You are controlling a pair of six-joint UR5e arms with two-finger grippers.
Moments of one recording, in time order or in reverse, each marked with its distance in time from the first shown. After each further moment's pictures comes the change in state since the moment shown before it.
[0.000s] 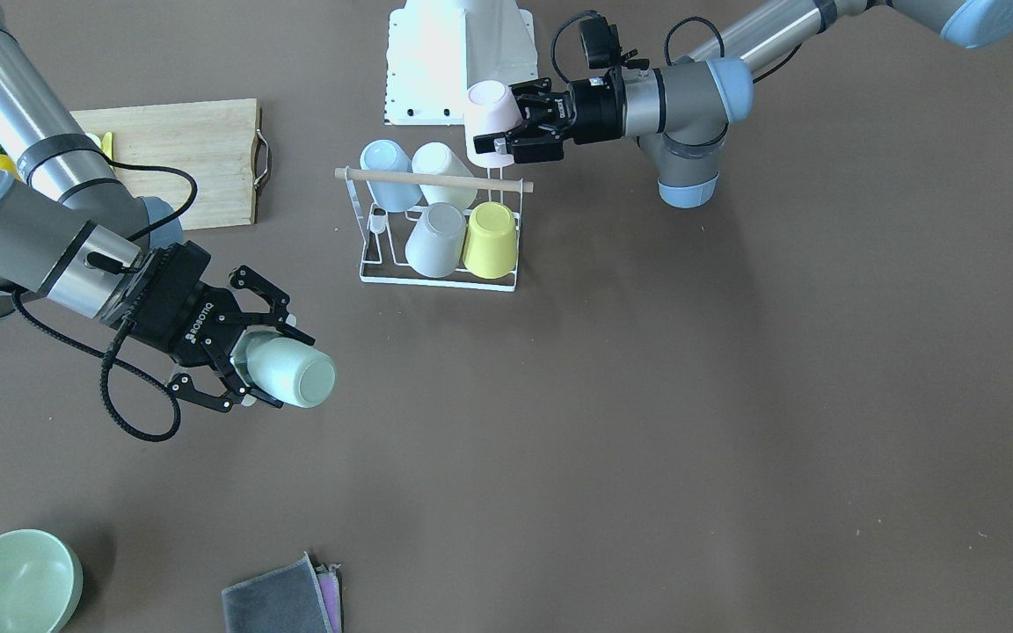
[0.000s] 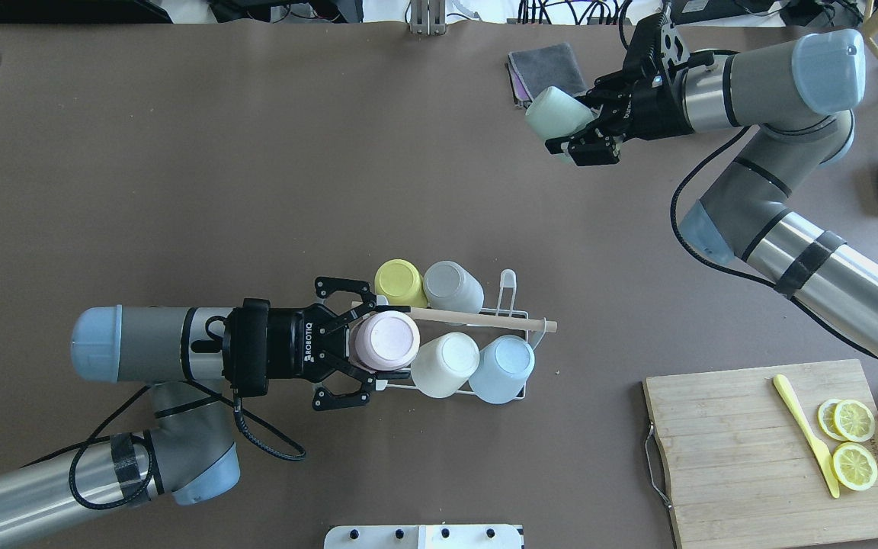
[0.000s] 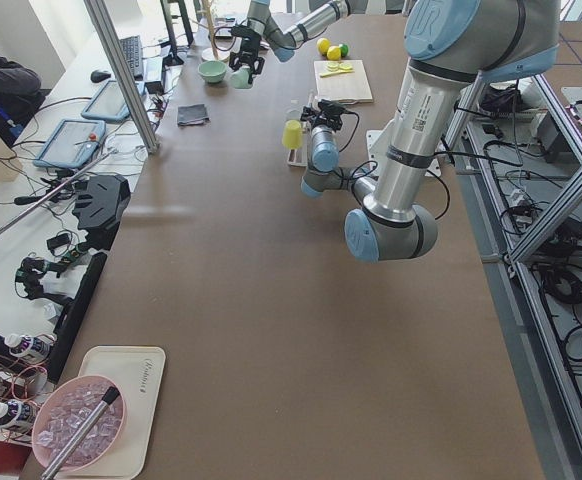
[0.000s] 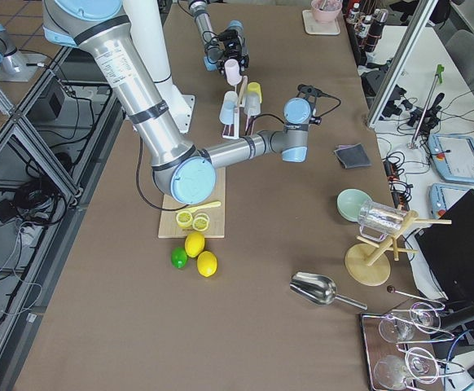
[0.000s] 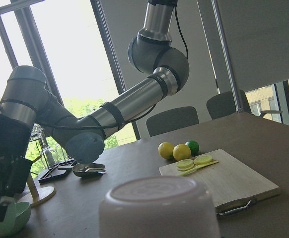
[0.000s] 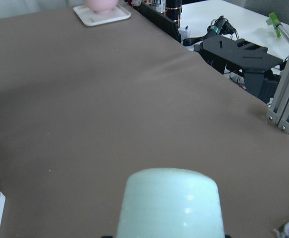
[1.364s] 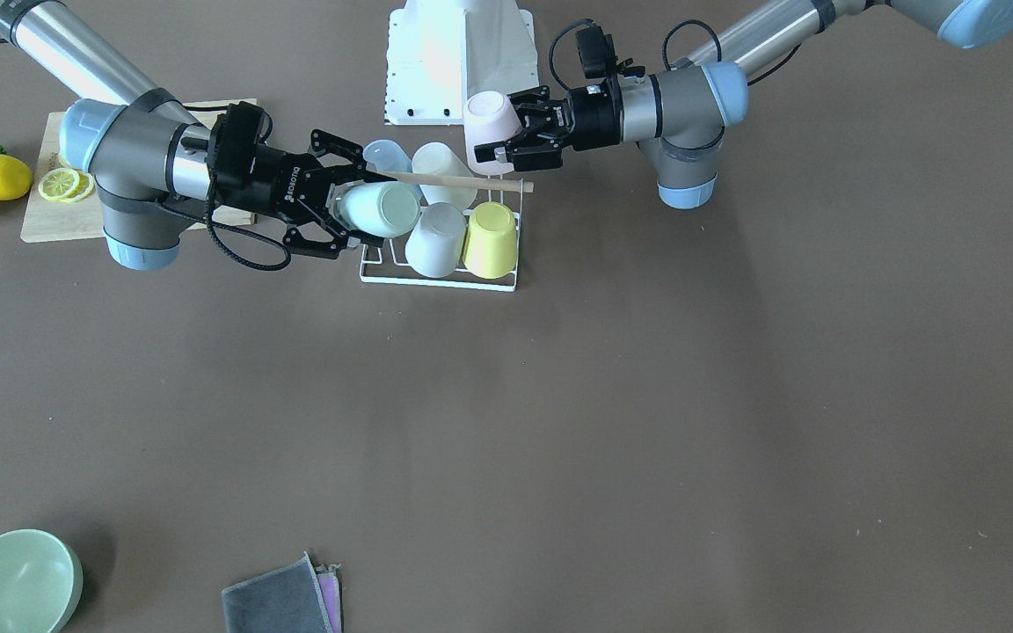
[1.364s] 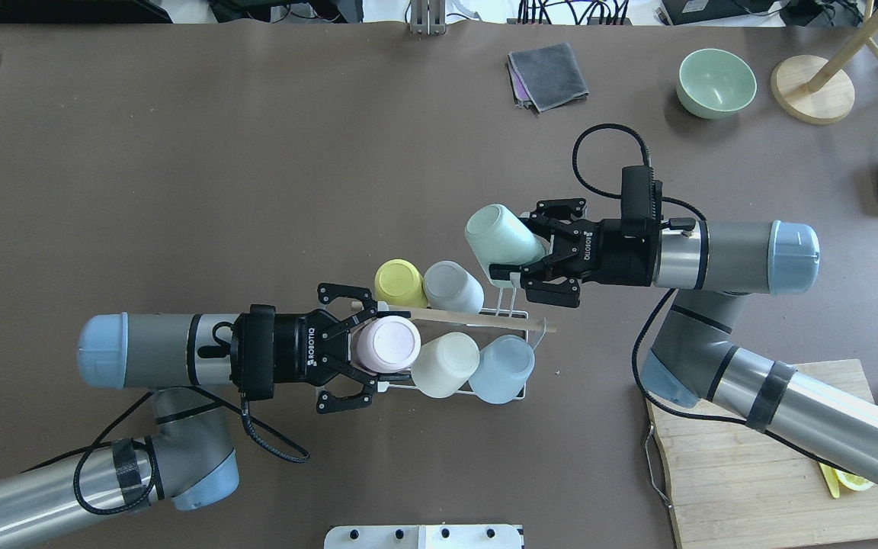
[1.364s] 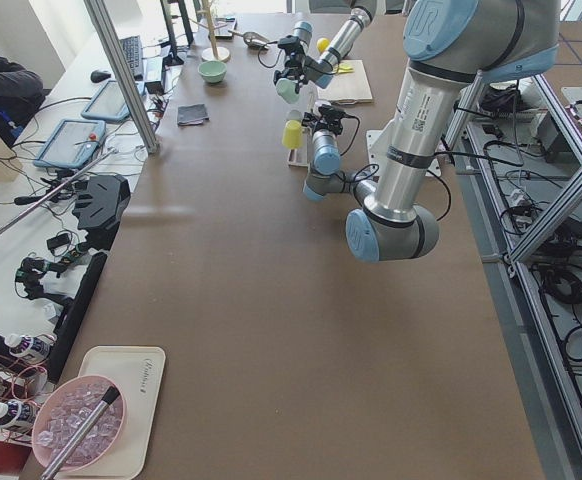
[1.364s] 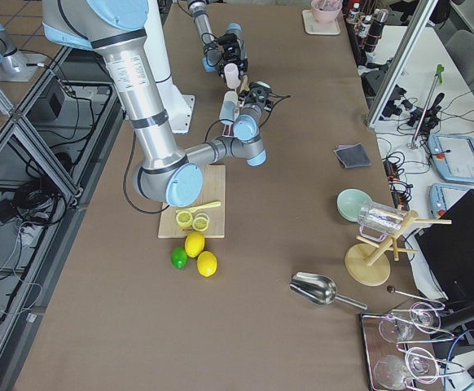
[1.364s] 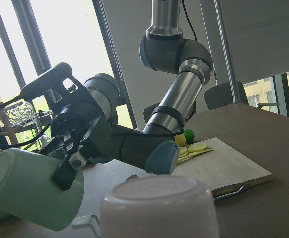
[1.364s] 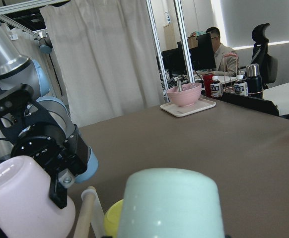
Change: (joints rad) left arm 0.012 0.001 0.019 0.004 0.027 0.002; right arm -0.298 -0.112 0.091 0.463 -0.250 0.190
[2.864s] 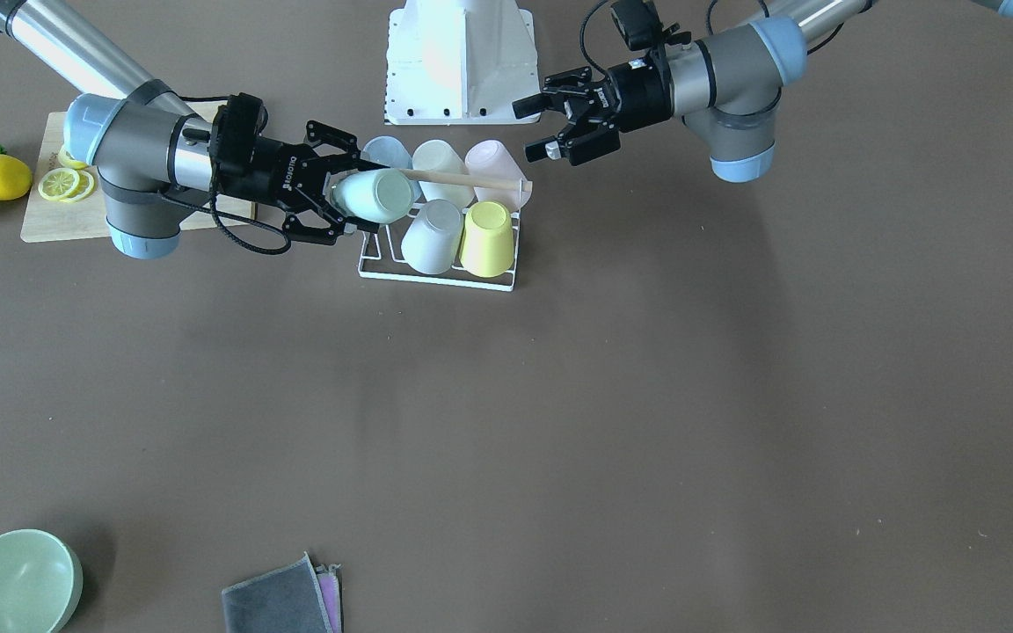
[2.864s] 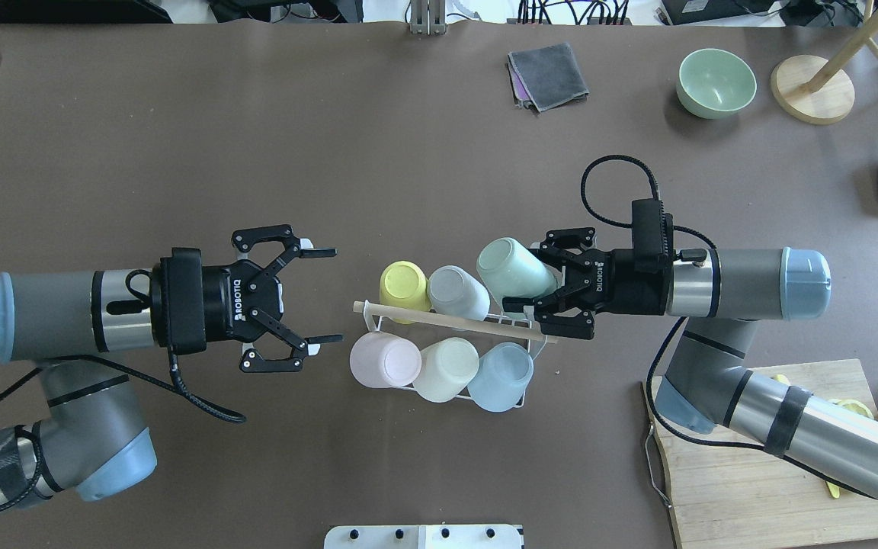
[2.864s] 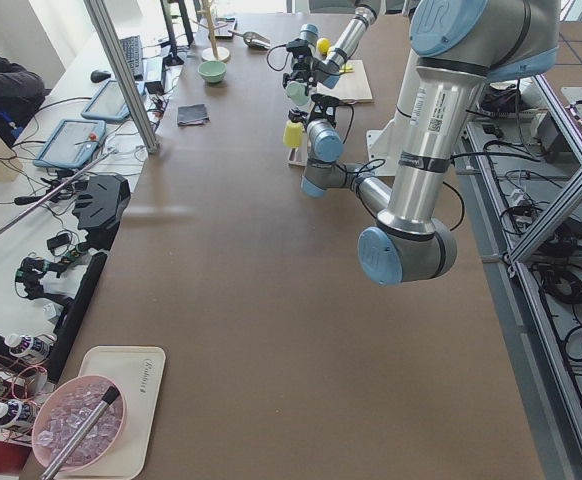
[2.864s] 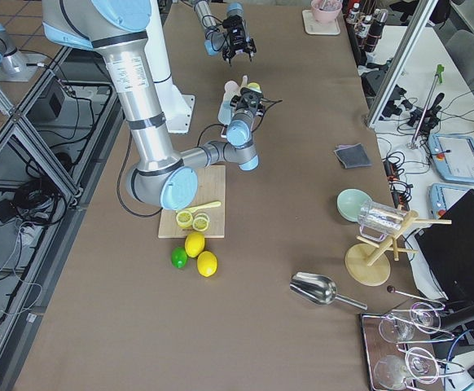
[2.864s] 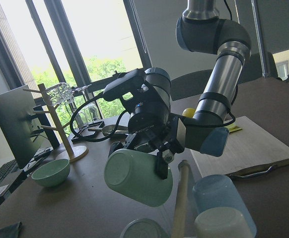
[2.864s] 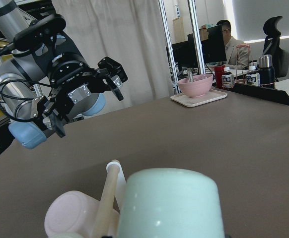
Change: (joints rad) left arm -0.132 0.201 -0.348 0.404 -0.015 -0.006; right arm -0.039 -0.064 0.035 0.018 0.004 -0.036
